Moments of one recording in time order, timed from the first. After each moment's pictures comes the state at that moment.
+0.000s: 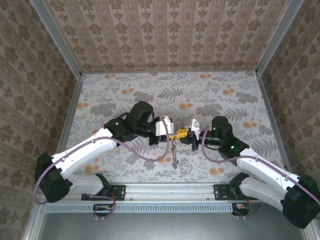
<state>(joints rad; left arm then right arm) -0.89 1.25 1.05 -0.47 0.52 0.59 0.57 0.95 0.50 0.26 -0.67 -0.16</state>
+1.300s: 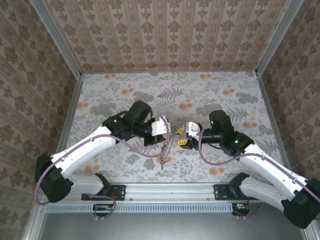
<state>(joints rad) -0.85 1.27 1.09 -0.67 0.48 0.60 0.59 0.96 0.72 -0.25 -0.67 -0.53</state>
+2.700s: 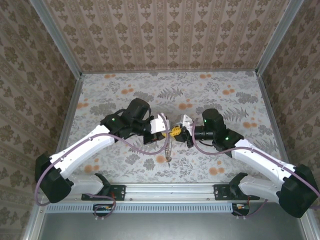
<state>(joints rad) -0.82 1.22 1.07 -0.63 0.51 0.56 0.61 1.09 0.65 0.11 -0.67 -0.17</state>
